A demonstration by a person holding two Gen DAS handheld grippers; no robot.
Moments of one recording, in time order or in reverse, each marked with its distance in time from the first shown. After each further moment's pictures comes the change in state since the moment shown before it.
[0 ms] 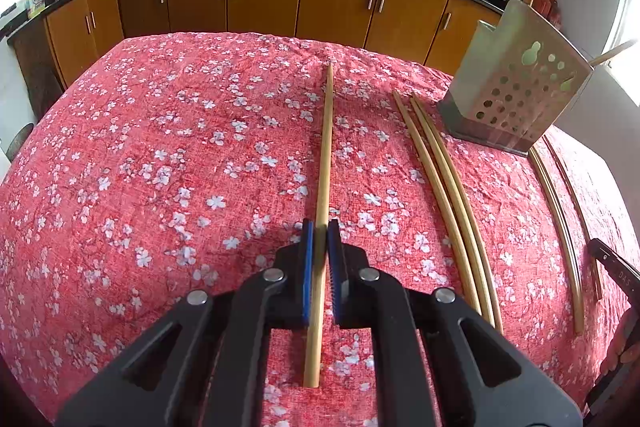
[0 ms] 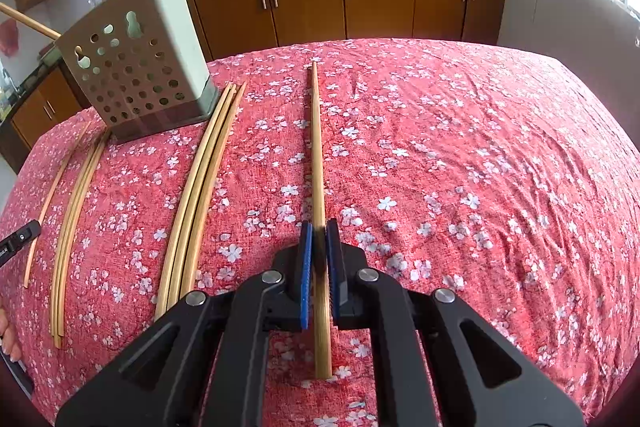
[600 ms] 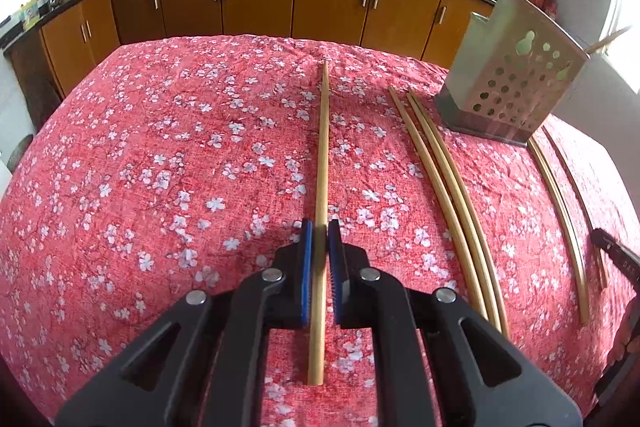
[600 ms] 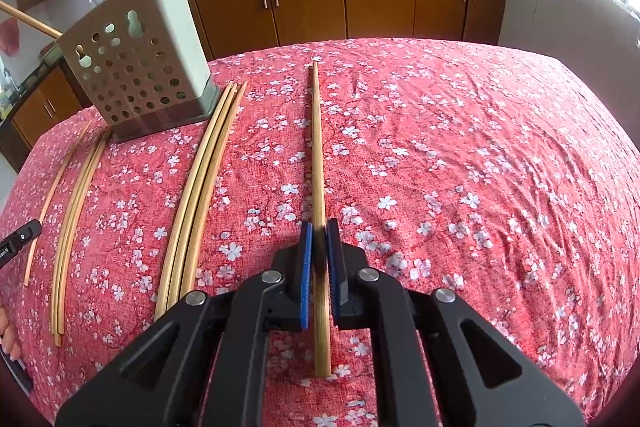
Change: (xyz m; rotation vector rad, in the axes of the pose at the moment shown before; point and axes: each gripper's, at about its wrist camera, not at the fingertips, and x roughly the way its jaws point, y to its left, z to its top) left arm 0.001 -0.004 -0.003 0.052 0.003 0.010; right arm -0.001 -0.002 -0.001 -0.002 0.002 0.008
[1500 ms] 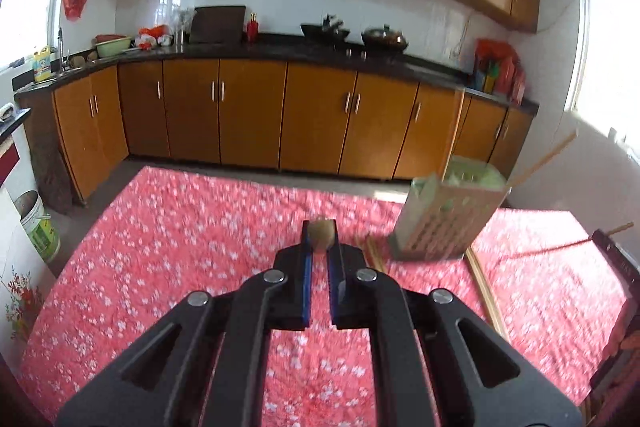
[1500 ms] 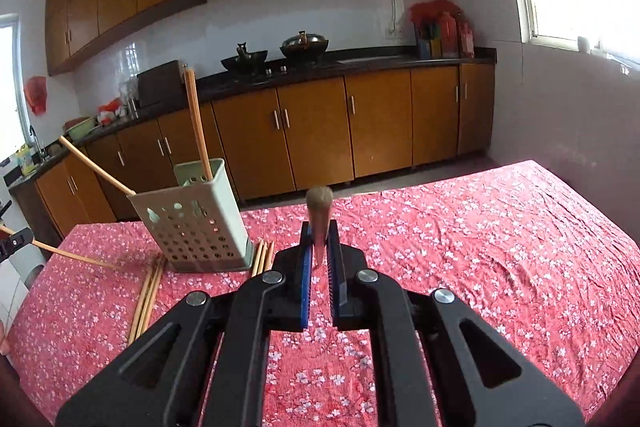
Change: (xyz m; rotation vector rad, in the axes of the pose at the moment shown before) left arm -0.134 0.001 0.062 -0.015 -0.362 -0.058; right arm -0.126 -0.014 0.043 0.025 -0.421 0.047
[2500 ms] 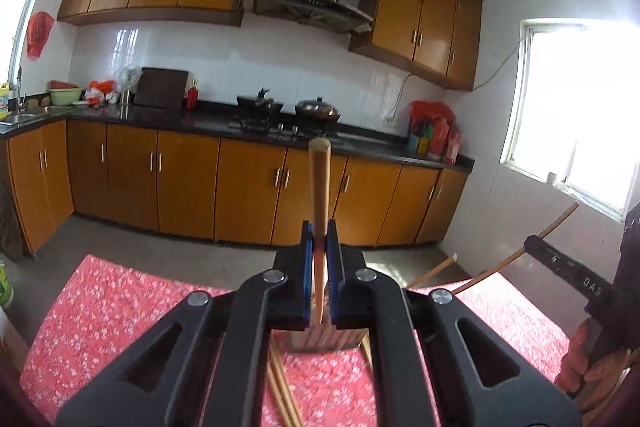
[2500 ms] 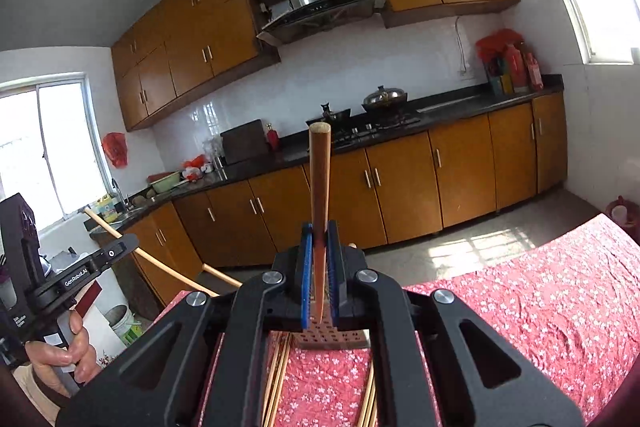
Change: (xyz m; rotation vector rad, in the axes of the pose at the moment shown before) left arm -0.058 -0.083 0.096 0.021 -0.228 -0.231; right arm -0.060 0.058 0.101 0.045 -0.167 0.317
